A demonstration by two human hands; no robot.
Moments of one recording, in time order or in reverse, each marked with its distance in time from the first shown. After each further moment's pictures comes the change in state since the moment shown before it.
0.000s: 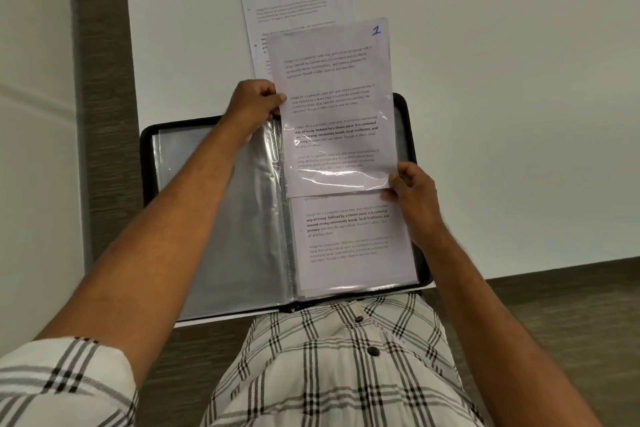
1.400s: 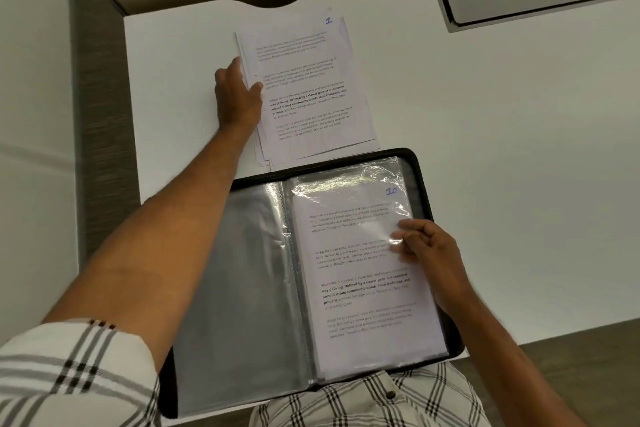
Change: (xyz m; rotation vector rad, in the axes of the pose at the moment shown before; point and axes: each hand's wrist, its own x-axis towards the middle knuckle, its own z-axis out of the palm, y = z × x) left_hand 0.132 0.031 -0.029 0.340 0.394 0.154; right_hand 0.007 -0.010 0.002 0.076 -0.002 0.114
